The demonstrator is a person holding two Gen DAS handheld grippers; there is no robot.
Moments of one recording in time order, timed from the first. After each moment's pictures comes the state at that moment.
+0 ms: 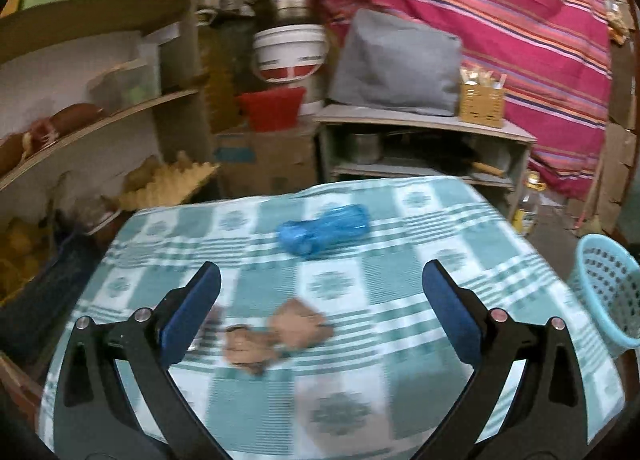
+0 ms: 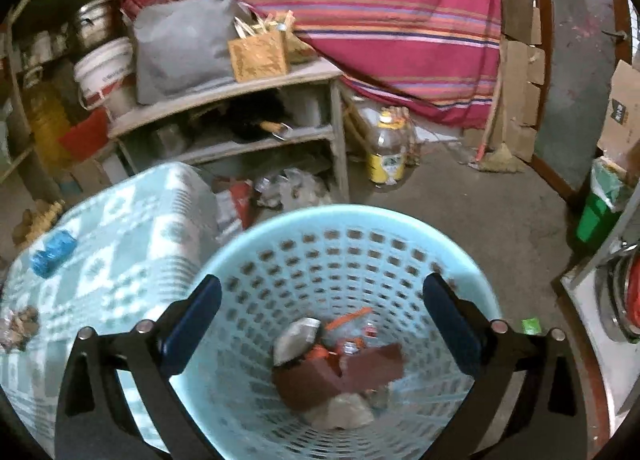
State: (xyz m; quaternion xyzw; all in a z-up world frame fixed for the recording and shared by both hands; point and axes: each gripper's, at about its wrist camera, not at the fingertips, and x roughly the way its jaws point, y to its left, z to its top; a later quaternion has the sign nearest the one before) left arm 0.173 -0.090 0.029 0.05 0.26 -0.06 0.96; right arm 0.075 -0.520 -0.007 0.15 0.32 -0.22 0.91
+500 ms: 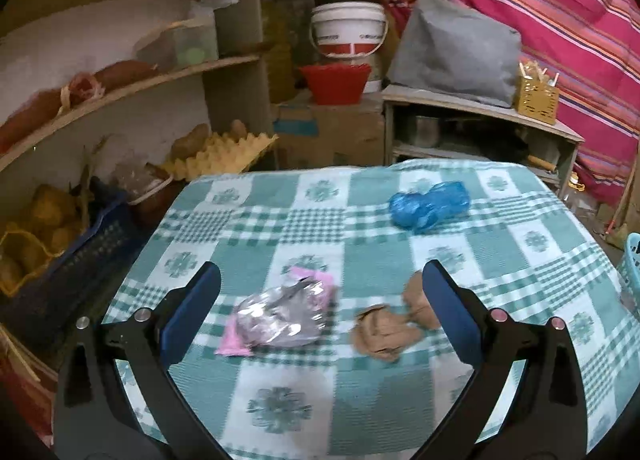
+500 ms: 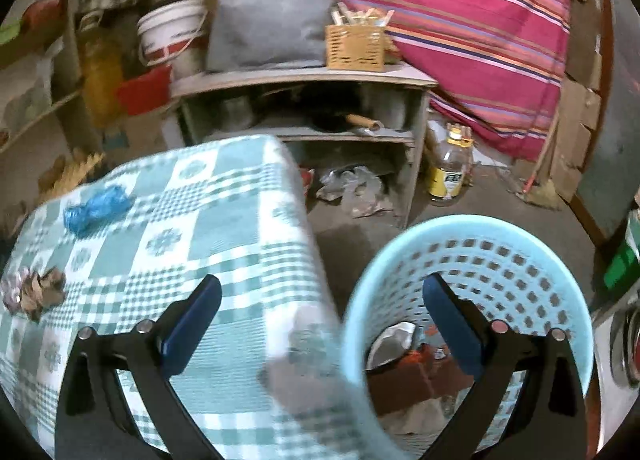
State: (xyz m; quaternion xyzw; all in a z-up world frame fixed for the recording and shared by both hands) left arm 0.195 0.019 0.006 0.03 0.29 0.00 0.96; right arm 0.139 -0.404 -0.011 0.08 0.34 -0.15 0.92
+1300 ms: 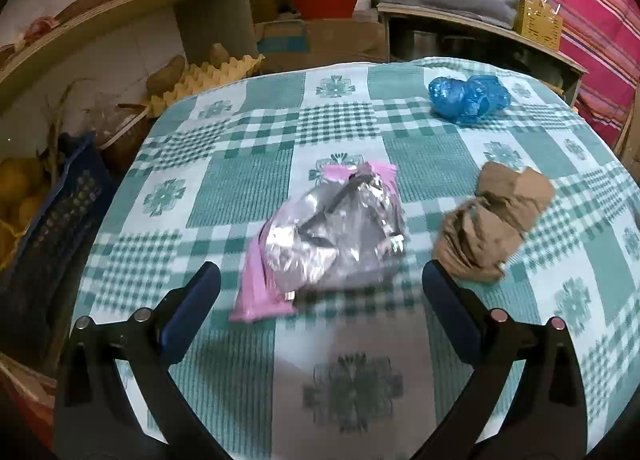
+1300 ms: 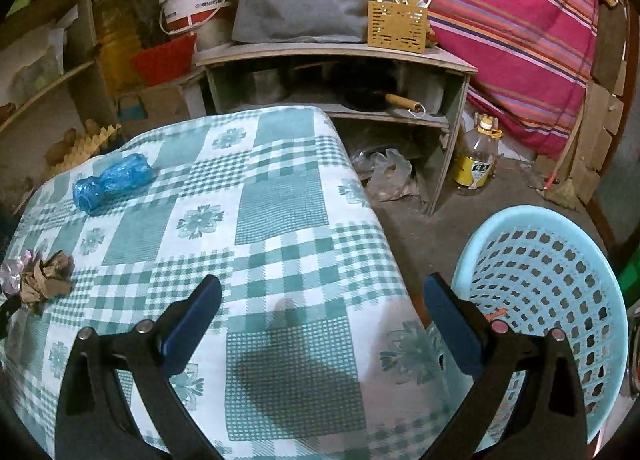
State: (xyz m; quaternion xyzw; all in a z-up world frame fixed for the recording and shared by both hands) left arm 0.232 0.057 -0.070 0.07 0.41 -0.04 0.91; right arm 0.176 -0.359 -0.031 0.07 0.38 -0.12 0.92
